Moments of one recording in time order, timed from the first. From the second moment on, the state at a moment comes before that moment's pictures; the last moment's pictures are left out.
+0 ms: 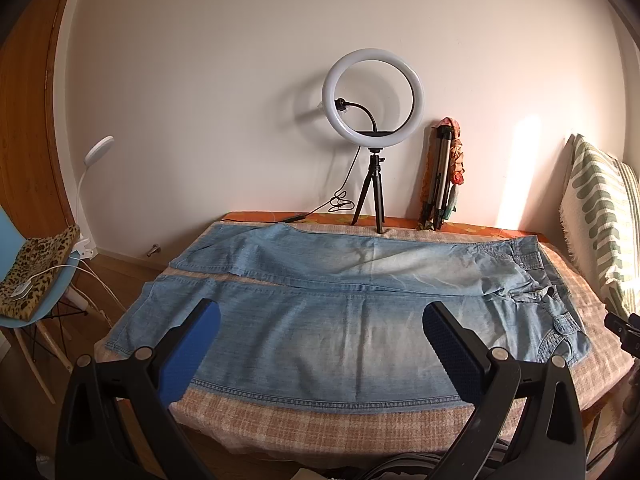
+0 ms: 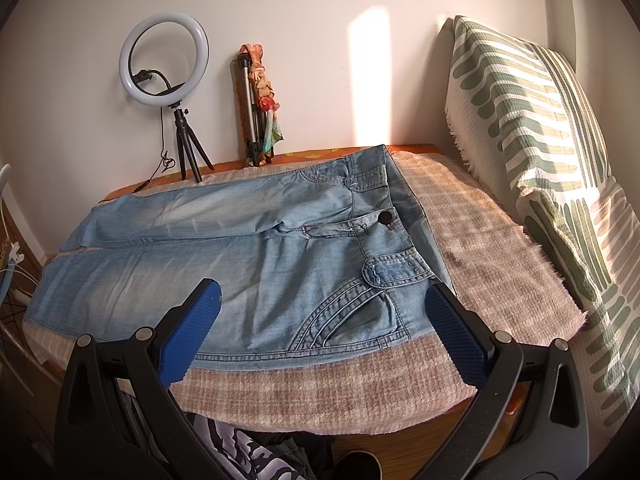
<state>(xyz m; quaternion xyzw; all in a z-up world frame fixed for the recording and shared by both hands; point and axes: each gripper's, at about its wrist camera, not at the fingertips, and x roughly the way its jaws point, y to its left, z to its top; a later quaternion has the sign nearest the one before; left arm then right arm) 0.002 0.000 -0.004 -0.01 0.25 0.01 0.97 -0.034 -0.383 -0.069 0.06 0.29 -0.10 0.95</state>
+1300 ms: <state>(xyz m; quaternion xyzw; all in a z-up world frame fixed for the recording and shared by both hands) 0.004 -0.001 -0.001 0.00 0.25 0.01 0.97 -0.029 -0.374 -0.059 0.05 0.29 -0.09 0.95</state>
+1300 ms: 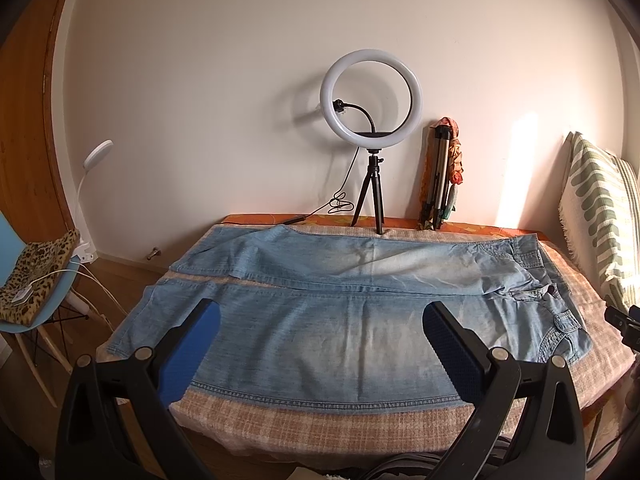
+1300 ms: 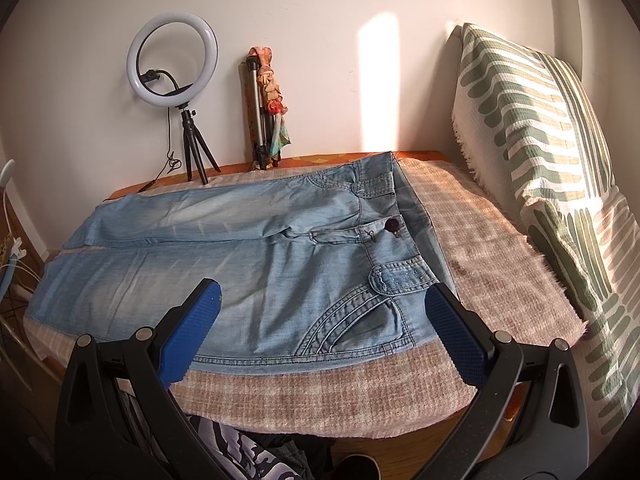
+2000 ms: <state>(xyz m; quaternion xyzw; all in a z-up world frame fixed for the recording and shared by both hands) 0.044 0.087 0.009 0.05 0.28 0.07 0.96 0.039 -0.346 0.037 -0.07 0.27 0.05 0.96</state>
